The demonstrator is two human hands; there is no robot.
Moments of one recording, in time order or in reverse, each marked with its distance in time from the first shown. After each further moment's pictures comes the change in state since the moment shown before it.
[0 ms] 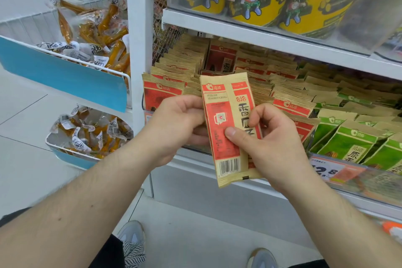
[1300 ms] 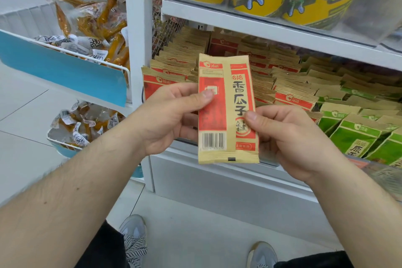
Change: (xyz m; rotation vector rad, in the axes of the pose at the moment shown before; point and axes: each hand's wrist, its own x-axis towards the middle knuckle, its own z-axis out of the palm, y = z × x) left_hand -0.001 0.009 -0.014 -0.130 -0.158 -0.043; right_hand 0.007 -0.015 -0.024 0.144 -0.280 0.256
